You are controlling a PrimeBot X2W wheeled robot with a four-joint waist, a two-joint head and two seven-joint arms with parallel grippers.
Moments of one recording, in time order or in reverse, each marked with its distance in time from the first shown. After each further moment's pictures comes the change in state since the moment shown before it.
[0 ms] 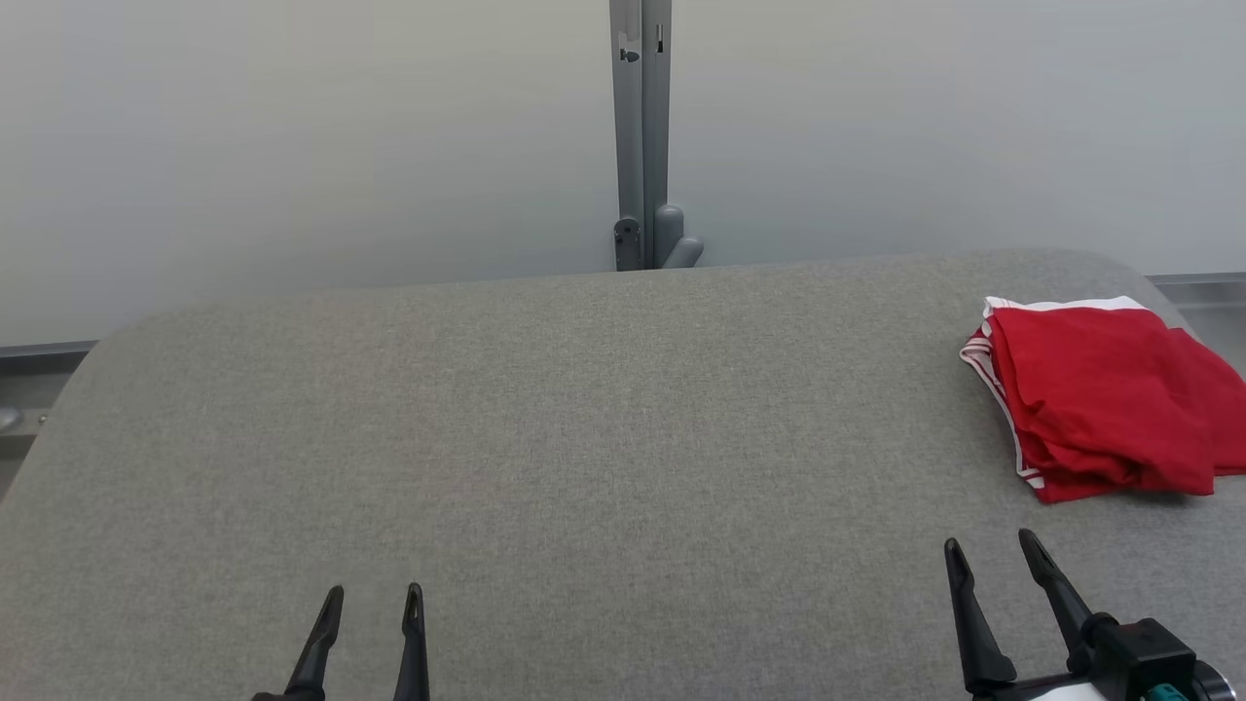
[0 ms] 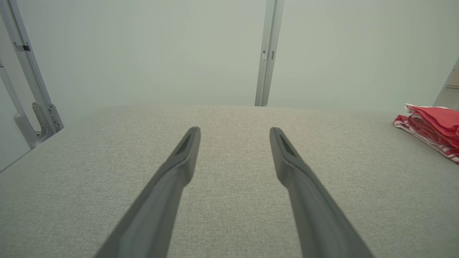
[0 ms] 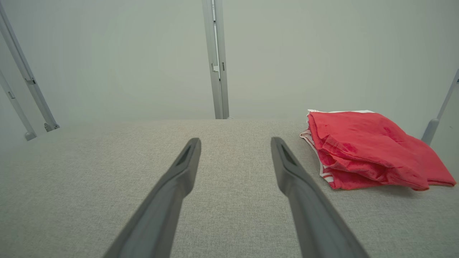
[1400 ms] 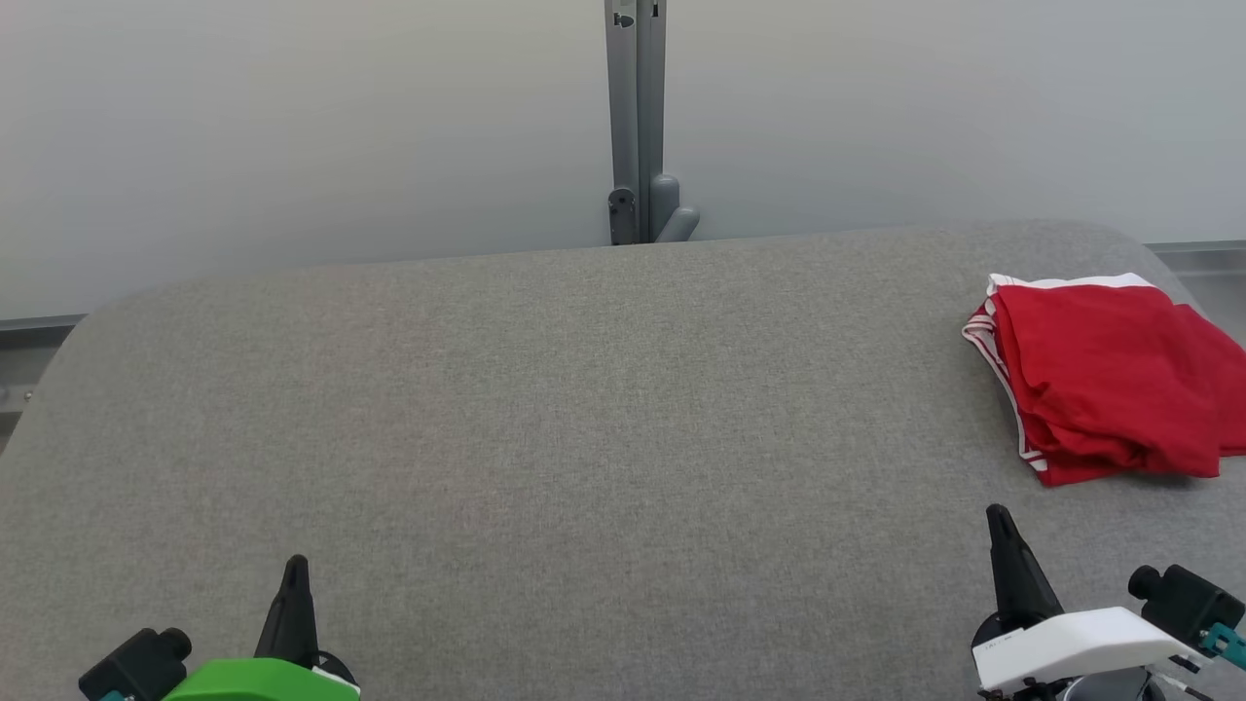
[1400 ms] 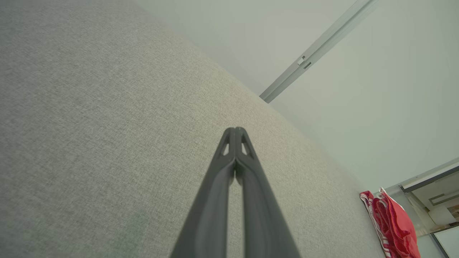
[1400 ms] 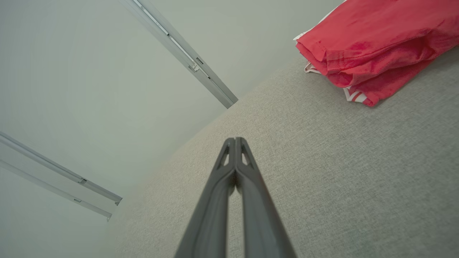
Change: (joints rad) left arm -0.155 0.000 0.141 0.145 -0.607 -0.032 0.208; right arm -0.139 0.017 -0.012 0.145 0.635 0.000 0.111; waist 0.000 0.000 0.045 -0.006
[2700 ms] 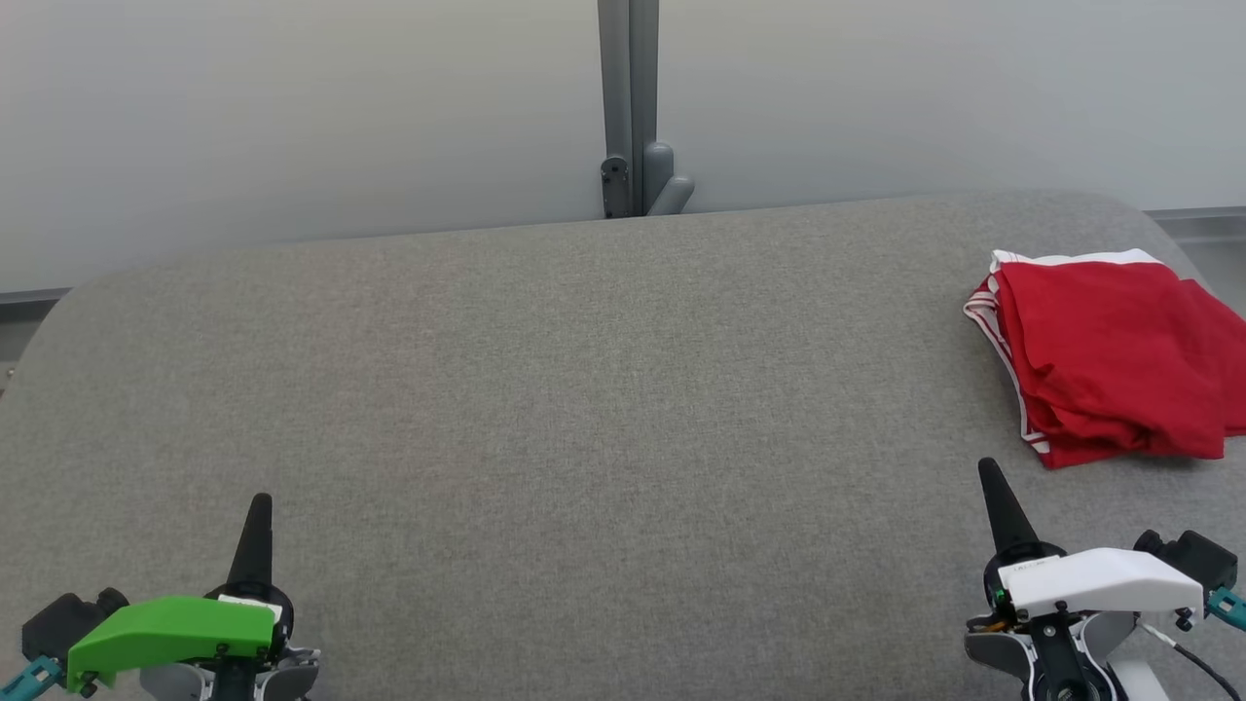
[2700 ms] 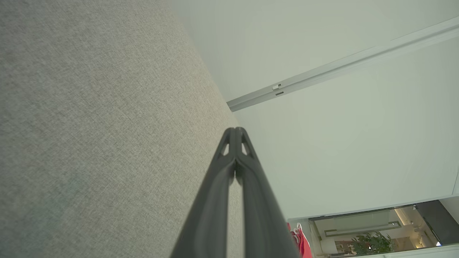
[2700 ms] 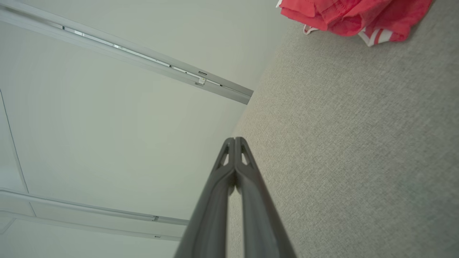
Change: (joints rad) left arm -0.134 0.001 0.107 0.060 -0.421 -0.034 0.148; right arm -0.121 0.009 -0.018 0.067 0.441 -0.001 0.079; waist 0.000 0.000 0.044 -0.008
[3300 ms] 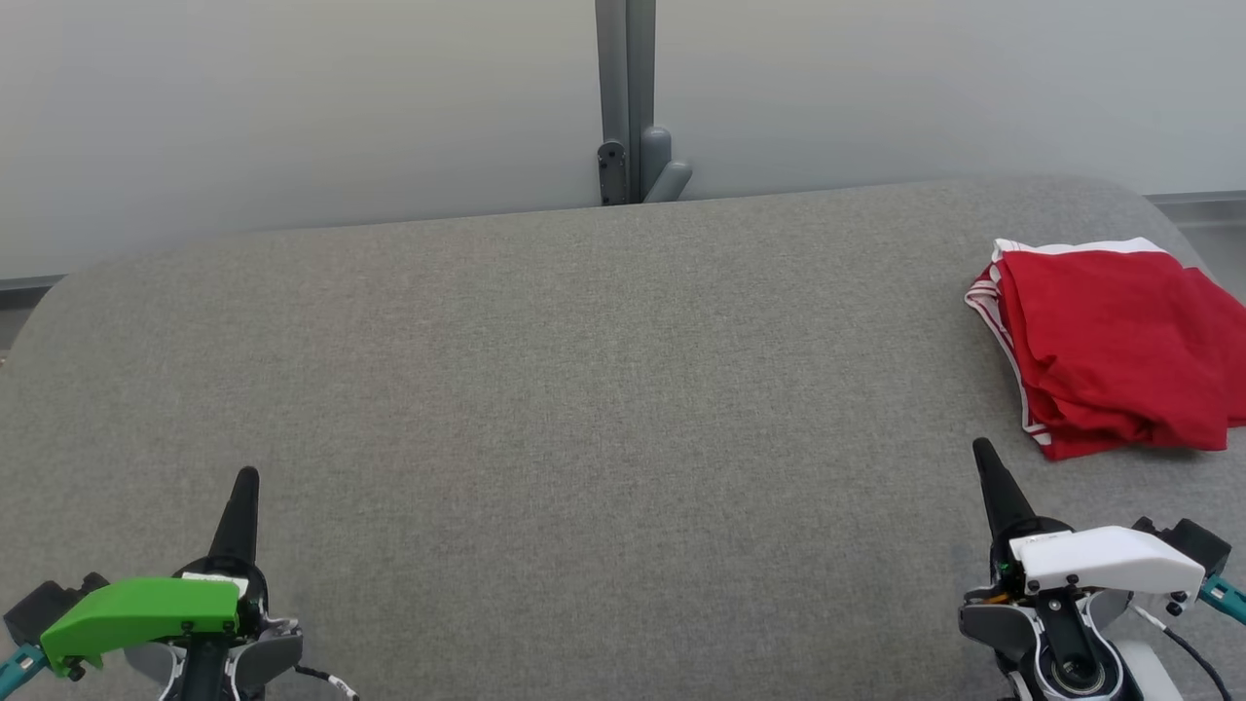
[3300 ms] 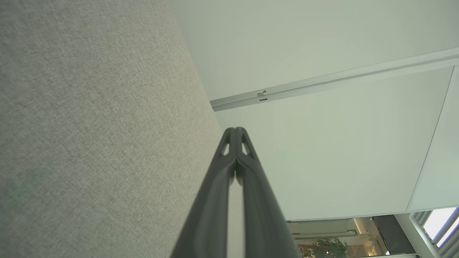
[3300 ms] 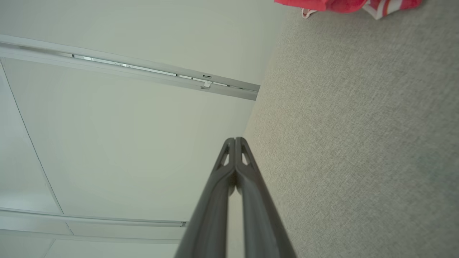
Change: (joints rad) left arm -0.048 0.000 0.040 0.023 -0.154 -0.013 0.054; right arm -0.045 0.003 -0.006 0.025 0.159 0.000 0.026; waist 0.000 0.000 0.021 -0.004
